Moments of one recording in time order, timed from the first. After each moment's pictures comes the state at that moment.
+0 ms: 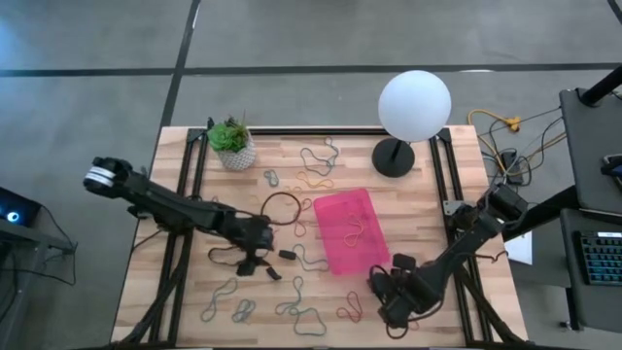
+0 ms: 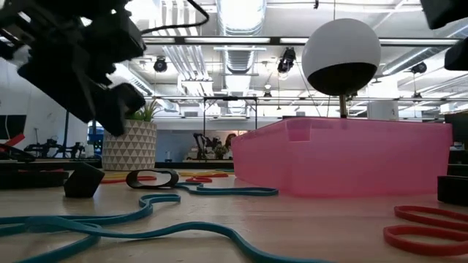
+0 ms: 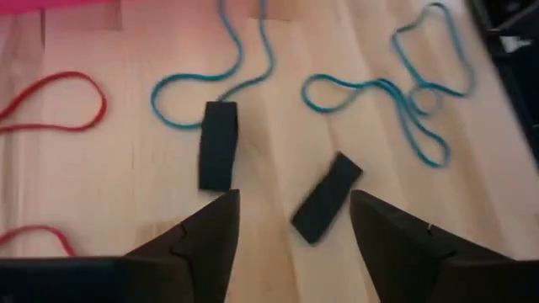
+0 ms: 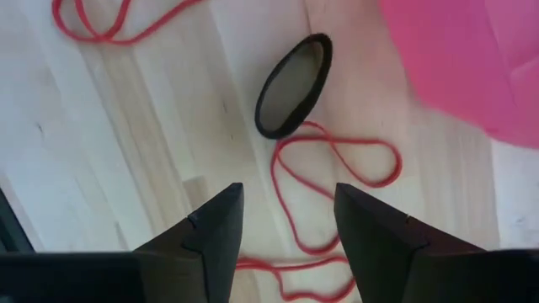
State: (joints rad) left arm -0.27 1.30 0.61 -0.13 0.13 -0.23; right arm 0.76 1.78 1.22 -0.94 0.10 1.06
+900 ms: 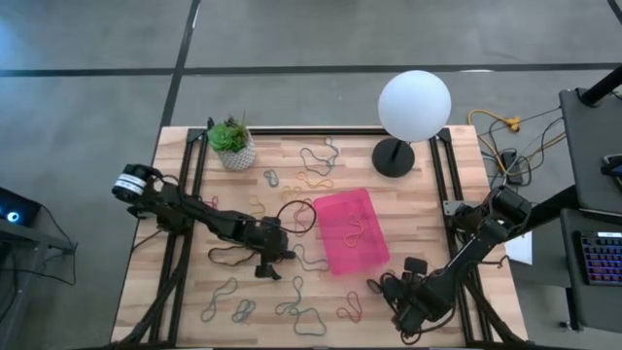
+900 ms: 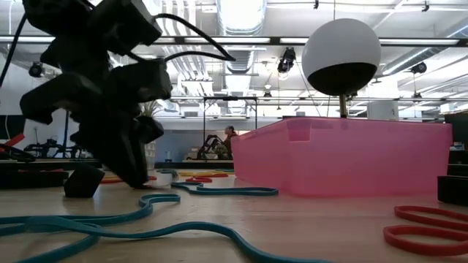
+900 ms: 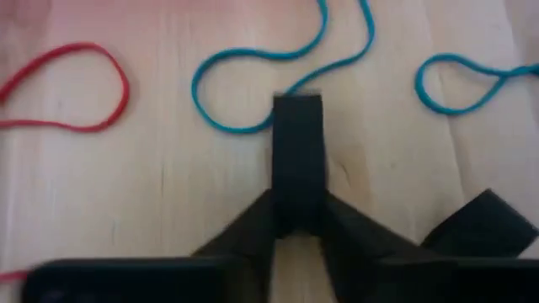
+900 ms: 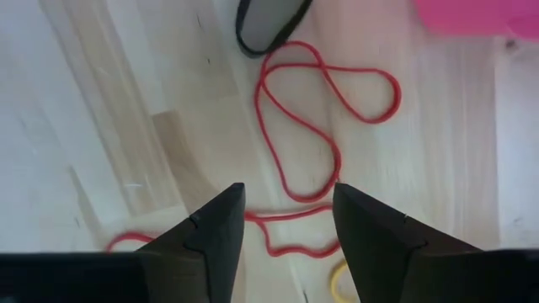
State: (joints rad) left arm -0.27 1.58 0.68 -0.03 0.00 -0.23; right arm 0.86 1.78 1.17 -0.99 0.10 1.15
